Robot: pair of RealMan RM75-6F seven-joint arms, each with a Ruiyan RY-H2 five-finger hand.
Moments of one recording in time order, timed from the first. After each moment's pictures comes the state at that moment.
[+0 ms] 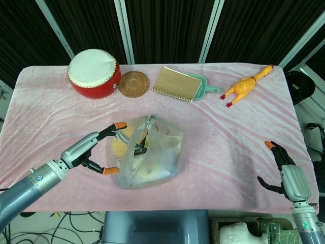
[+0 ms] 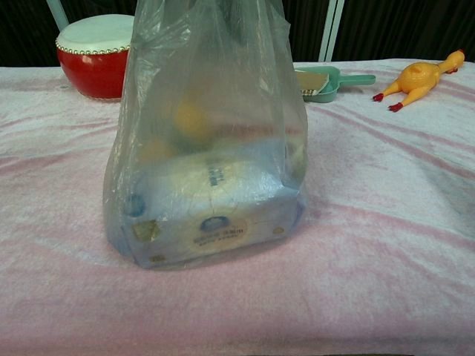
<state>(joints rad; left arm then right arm) -0.67 -0.64 -0.36 -2.22 1.32 0.63 -0.82 0.12 -1.14 0.06 -1.63 -1.51 1.42 0.27</state>
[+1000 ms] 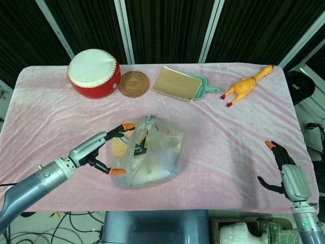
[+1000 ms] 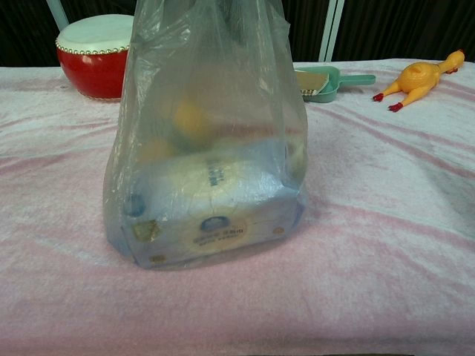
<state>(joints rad) -0.74 -0.68 -0.37 -2.19 1.31 0.59 -0.87 0.13 -1.14 0.06 -1.63 -1.51 1.41 0.26</state>
